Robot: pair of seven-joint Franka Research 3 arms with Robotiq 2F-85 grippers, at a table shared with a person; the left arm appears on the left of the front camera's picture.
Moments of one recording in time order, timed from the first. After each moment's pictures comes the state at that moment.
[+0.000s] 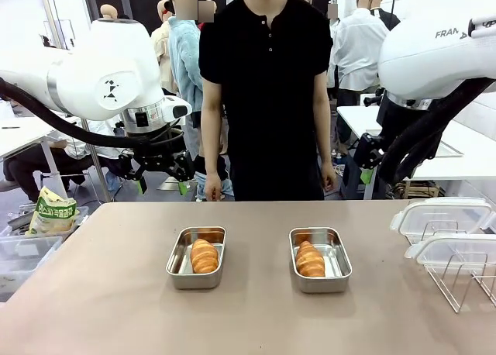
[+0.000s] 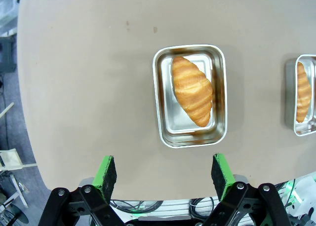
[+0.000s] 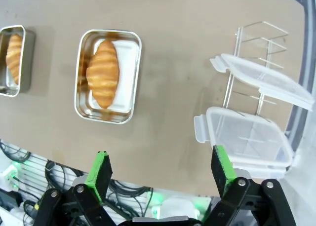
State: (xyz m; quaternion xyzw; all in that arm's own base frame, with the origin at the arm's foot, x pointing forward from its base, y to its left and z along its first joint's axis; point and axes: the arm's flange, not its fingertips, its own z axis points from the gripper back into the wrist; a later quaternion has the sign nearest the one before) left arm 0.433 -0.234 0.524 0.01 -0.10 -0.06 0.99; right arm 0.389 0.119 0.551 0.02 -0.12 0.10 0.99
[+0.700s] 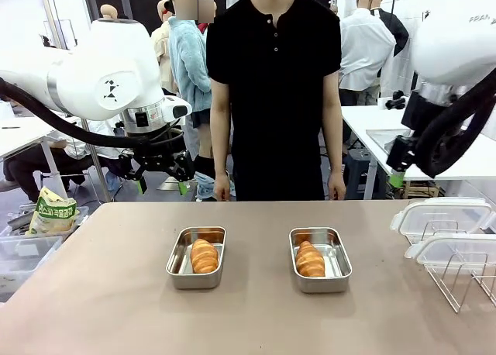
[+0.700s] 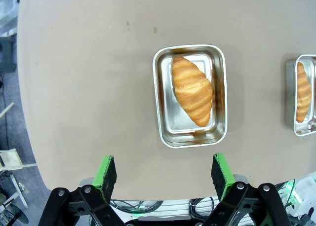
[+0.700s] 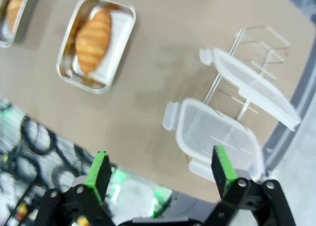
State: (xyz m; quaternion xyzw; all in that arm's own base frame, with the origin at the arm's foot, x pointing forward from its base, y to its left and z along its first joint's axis) left arm 0.433 -0.234 0.524 0.01 -0.10 -0.06 0.99; right arm 0.395 0.051 0.550 0.04 -0.07 0.24 0.97
